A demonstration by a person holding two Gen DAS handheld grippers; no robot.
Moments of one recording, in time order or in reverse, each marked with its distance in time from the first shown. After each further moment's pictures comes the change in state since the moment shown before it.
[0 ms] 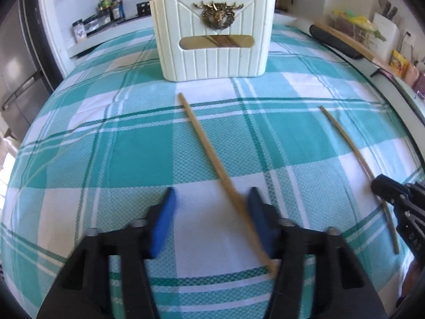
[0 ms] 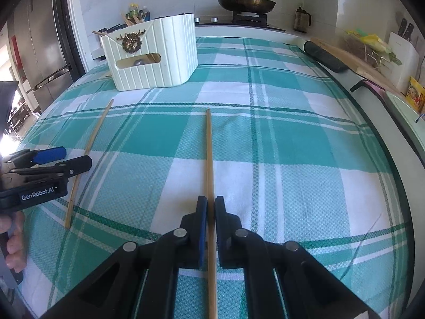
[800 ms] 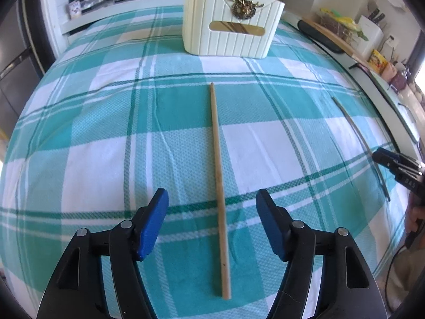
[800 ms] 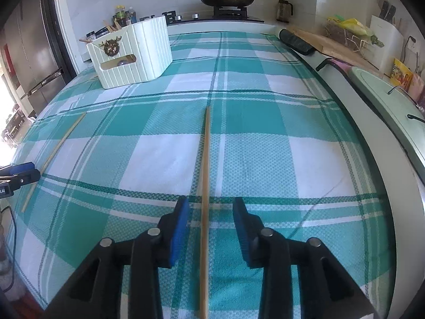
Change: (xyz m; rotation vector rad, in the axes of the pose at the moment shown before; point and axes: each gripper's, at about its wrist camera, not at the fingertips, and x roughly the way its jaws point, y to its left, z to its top) left arm -0.035 0.072 -0.030 0.000 0.115 -0.169; right arm -0.036 -0.048 -0.025 0.050 0.044 -0.012
